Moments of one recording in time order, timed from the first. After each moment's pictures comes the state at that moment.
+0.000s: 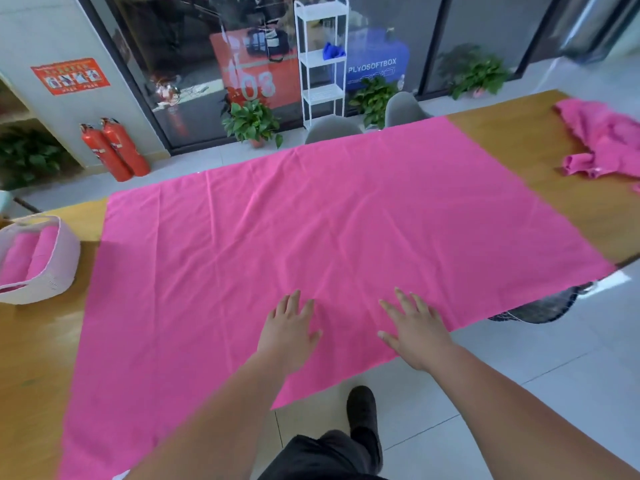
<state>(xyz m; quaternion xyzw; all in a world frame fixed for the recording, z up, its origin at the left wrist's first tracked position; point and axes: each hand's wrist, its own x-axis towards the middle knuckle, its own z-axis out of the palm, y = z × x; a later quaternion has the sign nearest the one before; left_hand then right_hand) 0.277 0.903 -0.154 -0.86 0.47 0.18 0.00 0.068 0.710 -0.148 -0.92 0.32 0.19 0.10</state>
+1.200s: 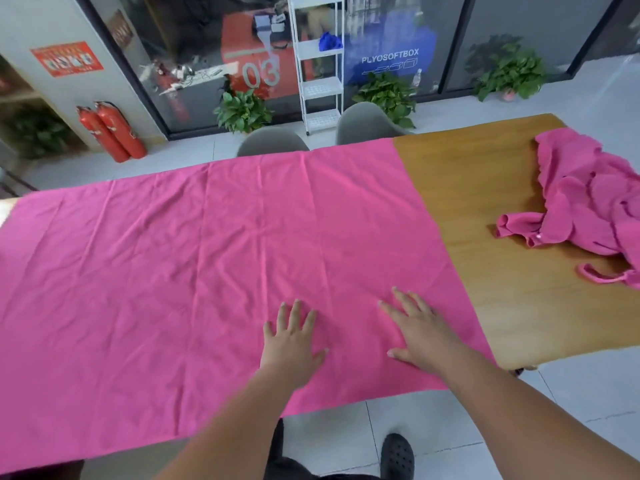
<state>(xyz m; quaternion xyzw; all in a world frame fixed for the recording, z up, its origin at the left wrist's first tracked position) 0.078 0.507 -0.167 -0.90 0.38 0.21 0.06 -0.080 0.265 -0.147 -0.95 0.20 0.21 0.10</state>
